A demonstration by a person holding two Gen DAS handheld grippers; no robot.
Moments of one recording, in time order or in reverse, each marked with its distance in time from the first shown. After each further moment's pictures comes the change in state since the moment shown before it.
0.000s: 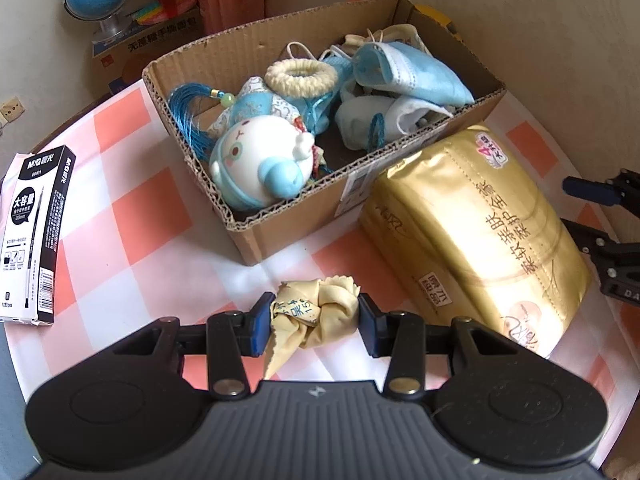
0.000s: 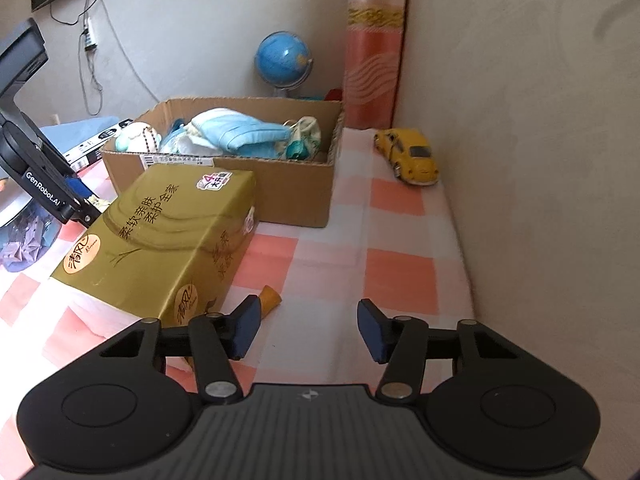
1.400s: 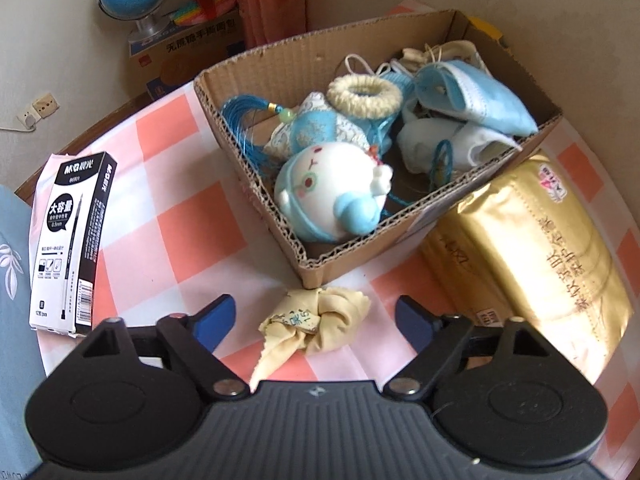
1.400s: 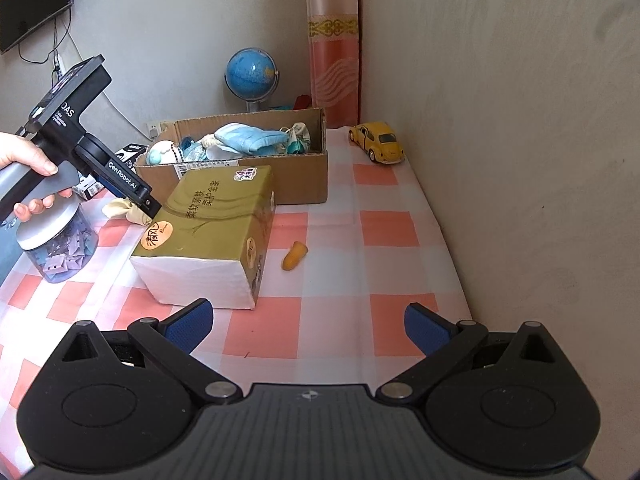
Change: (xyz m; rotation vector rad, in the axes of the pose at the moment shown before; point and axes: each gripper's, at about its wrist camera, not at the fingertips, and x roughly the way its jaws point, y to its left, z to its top) left arm 0.005 0.019 0.014 -0.042 -0.003 0.111; right arm -0.090 0.035 -0.037 0.146 -0.028 -0.079
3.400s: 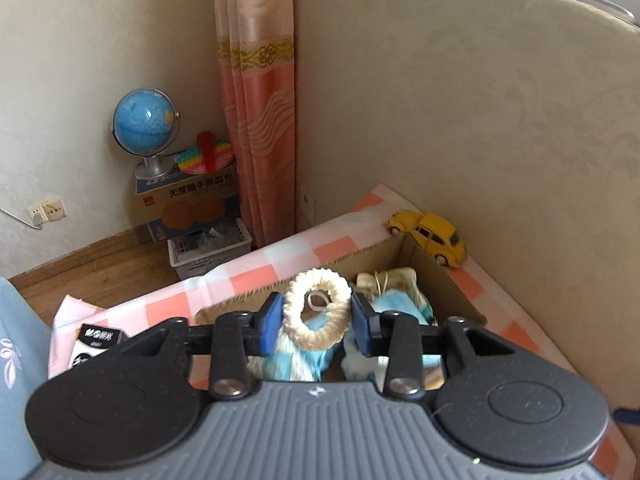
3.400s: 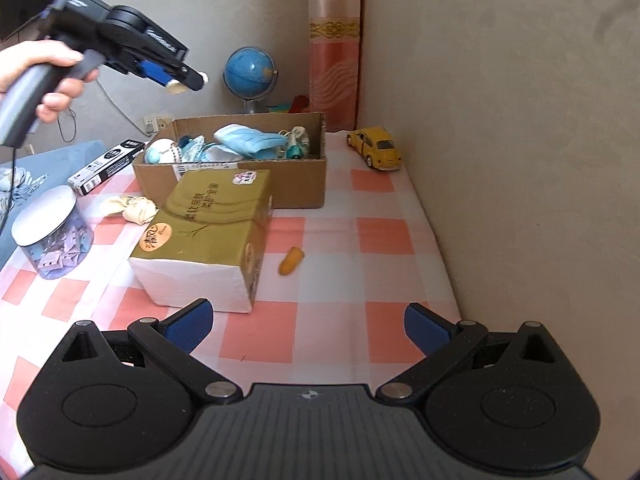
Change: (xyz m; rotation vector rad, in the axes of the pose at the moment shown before) left arm -0.081 -0.019 0.064 -0.043 -0.441 -0.032; right arm -0.004 0.003 0.006 -0.029 -0.002 -0.032
